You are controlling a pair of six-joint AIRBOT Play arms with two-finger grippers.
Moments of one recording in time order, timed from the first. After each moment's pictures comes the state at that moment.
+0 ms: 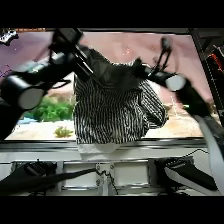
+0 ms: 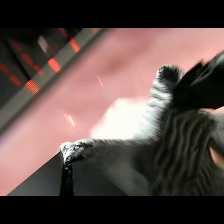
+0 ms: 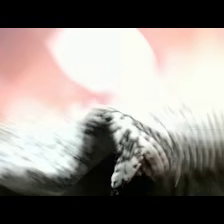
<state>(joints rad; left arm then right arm) -0.58 -1.00 1.27 1.51 -0.44 -1.06 0.25 -1.14 1.14 -0.95 0.56 1.40</state>
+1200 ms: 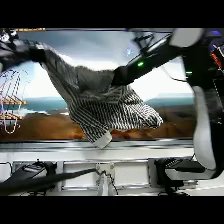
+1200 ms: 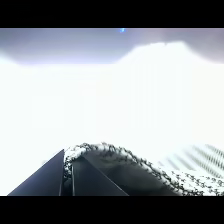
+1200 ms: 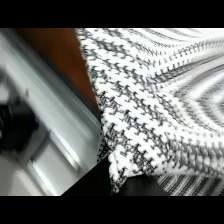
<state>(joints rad) -0.19 -1.09 1.38 1.59 -0.95 -1.60 0.42 -1.49 1.89 -0.93 1.66 1.50</state>
